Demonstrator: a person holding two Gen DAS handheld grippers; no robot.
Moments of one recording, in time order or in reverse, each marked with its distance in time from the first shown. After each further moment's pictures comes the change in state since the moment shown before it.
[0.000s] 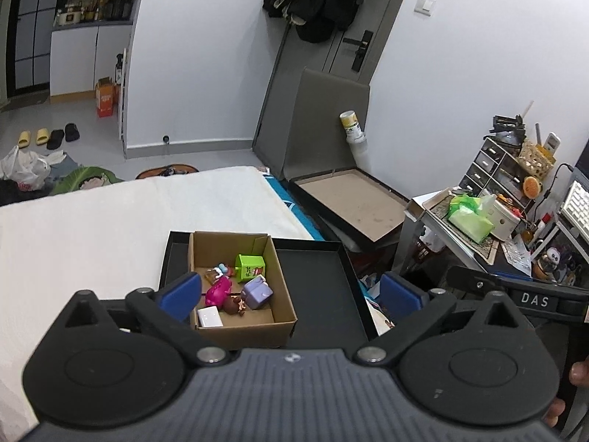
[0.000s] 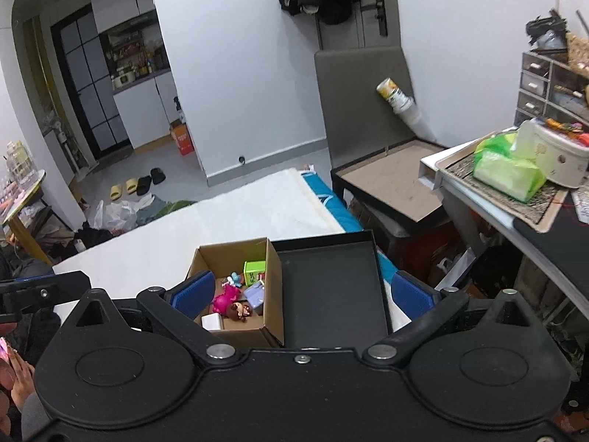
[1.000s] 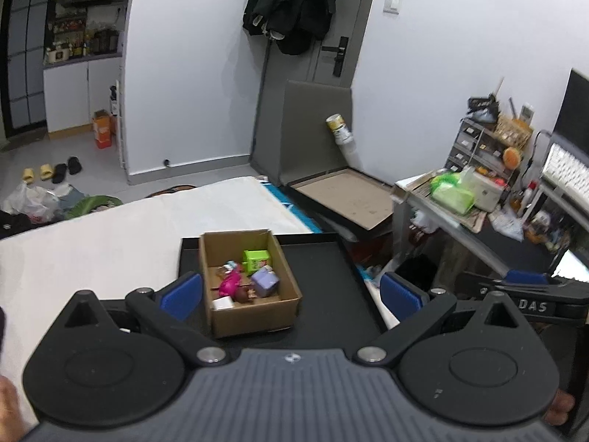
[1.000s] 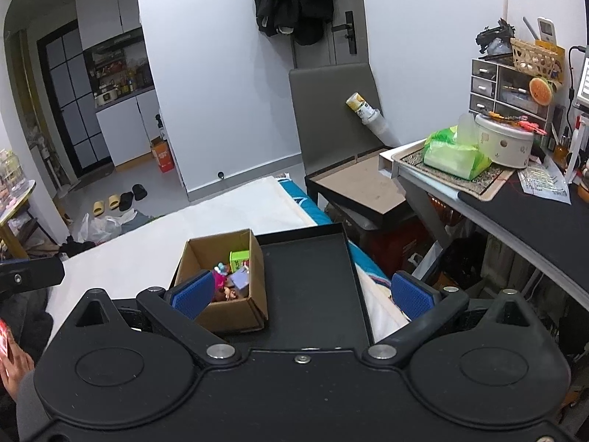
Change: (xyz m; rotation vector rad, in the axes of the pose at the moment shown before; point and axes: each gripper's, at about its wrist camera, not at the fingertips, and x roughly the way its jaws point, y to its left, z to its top) left arm -0.054 -0.015 -0.039 0.123 -0.040 0.029; right arm -0.061 0.000 -0.057 0.022 -0.067 -0.084
